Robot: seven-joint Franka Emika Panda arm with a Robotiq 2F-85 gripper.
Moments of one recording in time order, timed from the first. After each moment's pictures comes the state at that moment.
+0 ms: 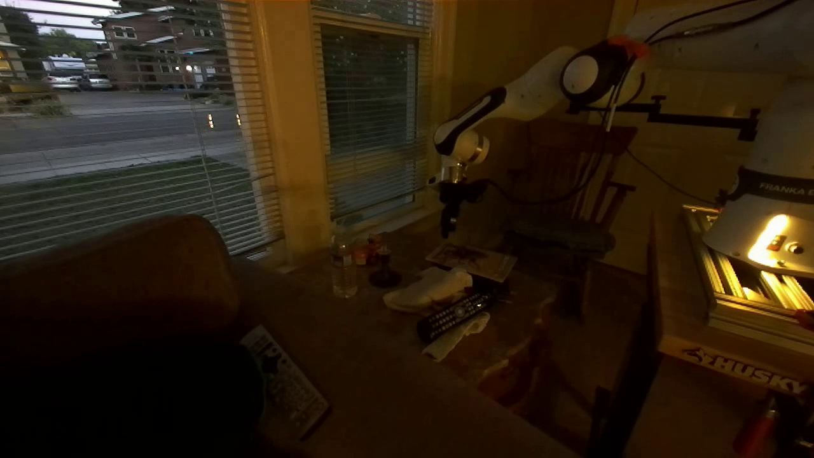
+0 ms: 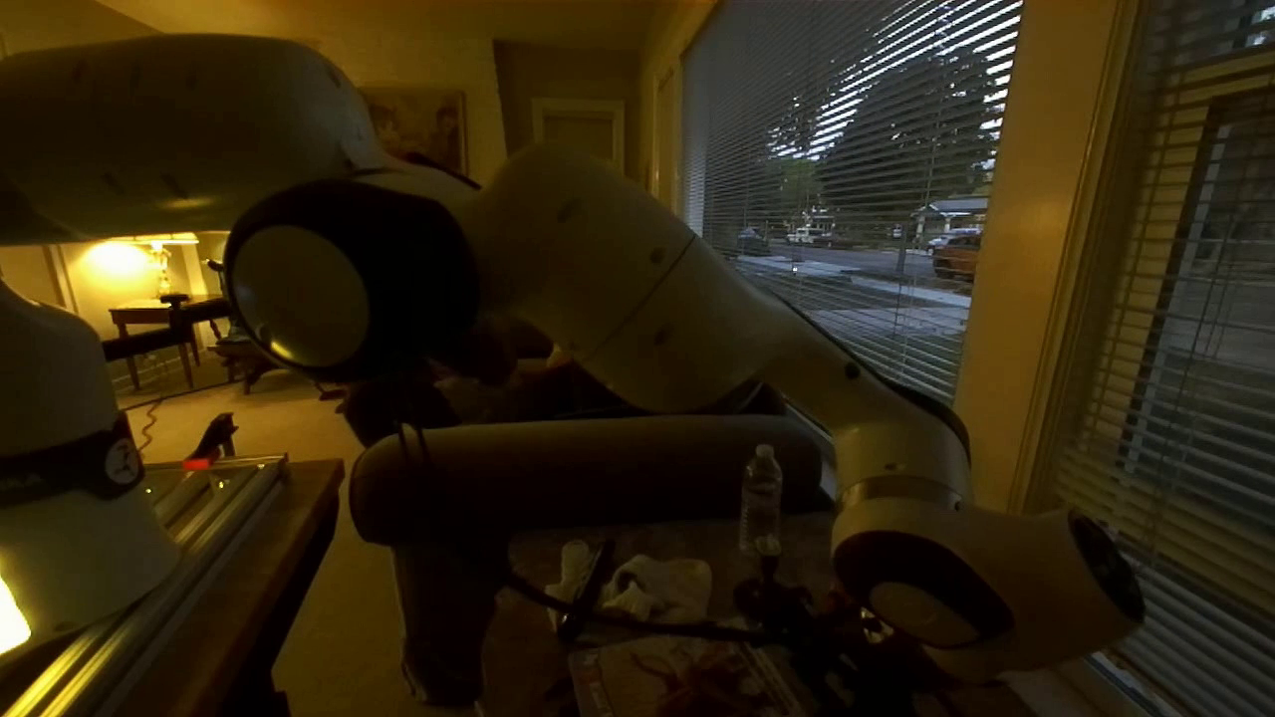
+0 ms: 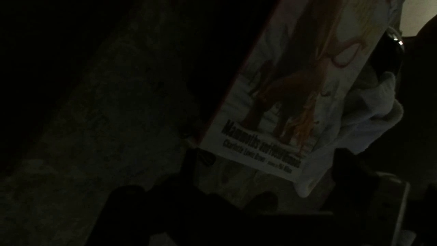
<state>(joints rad) -0.37 1.48 0.08 -0.79 0.37 1.79 -1.14</state>
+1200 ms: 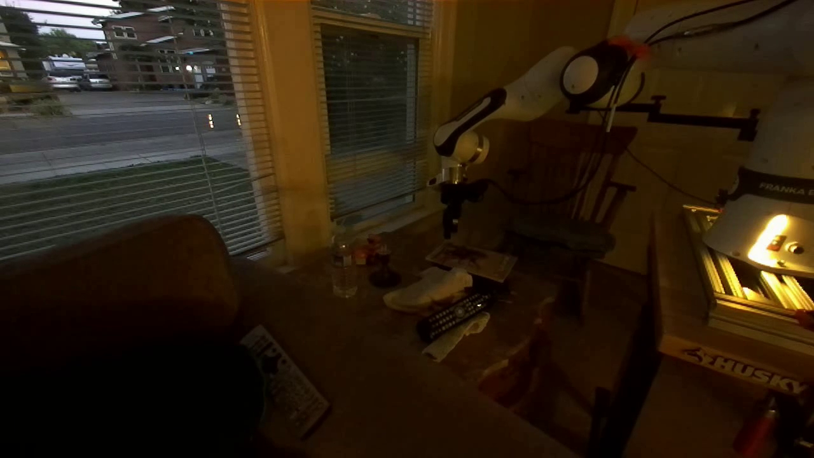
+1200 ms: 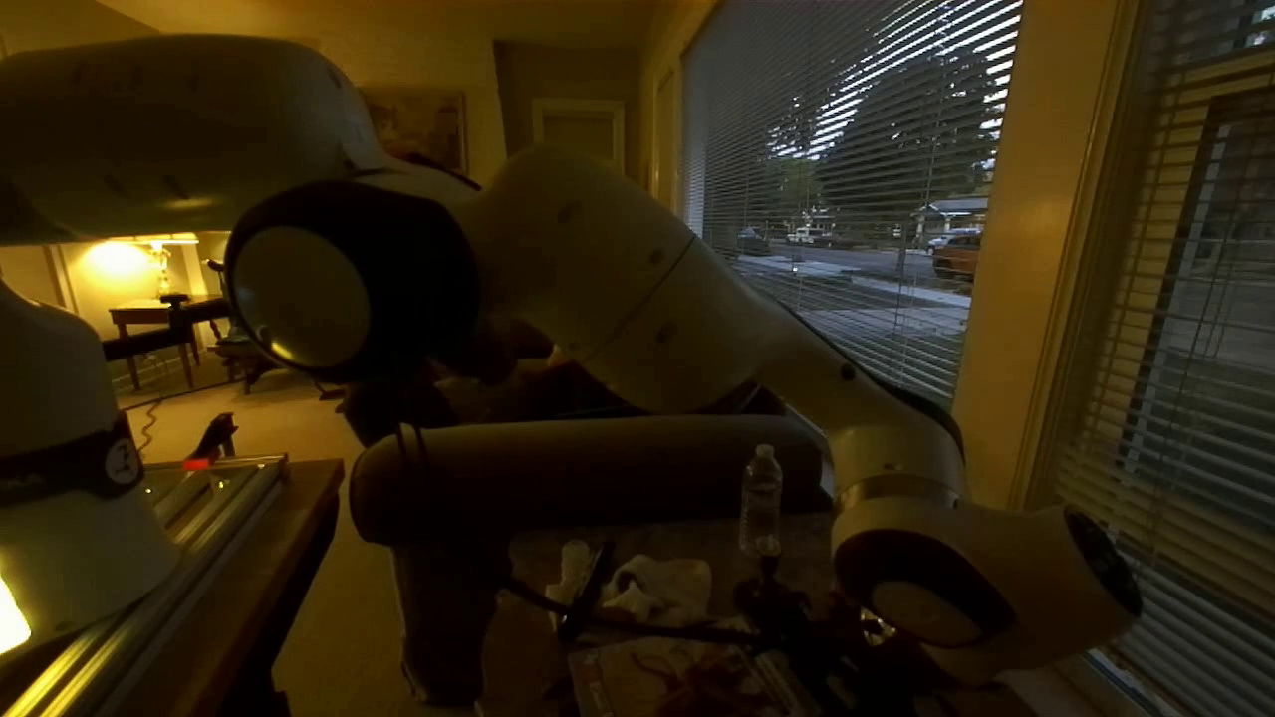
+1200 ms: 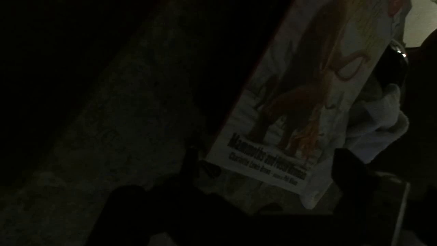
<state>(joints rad) -0.36 1.48 0.08 -0.79 0.33 1.79 -1.13</state>
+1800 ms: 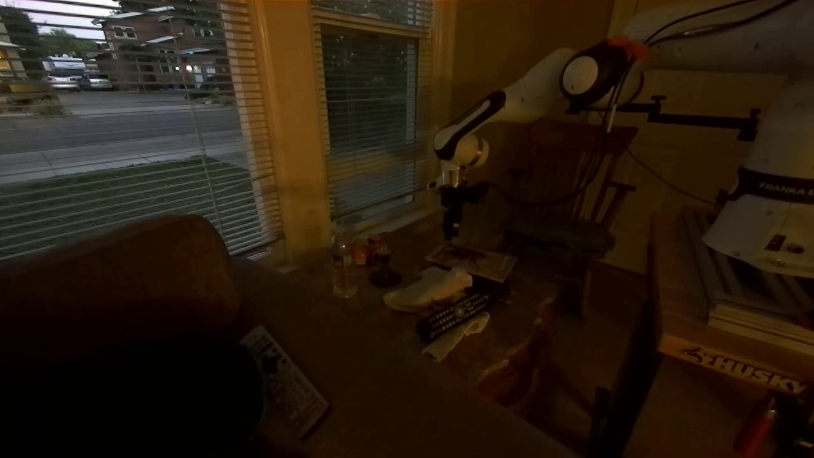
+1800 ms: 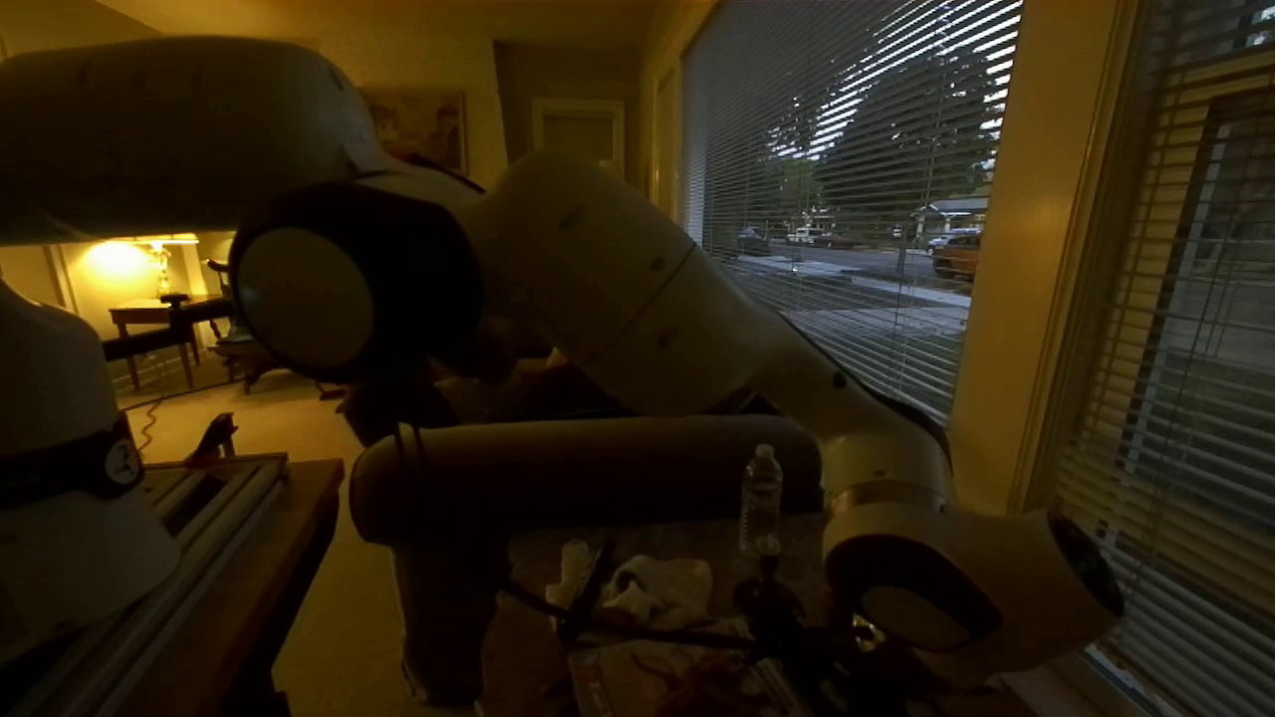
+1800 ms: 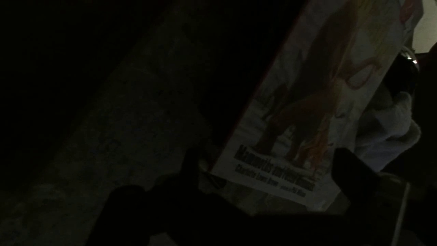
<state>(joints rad) -0.36 1.49 0.08 -0.81 0.31 1.82 -1.12</state>
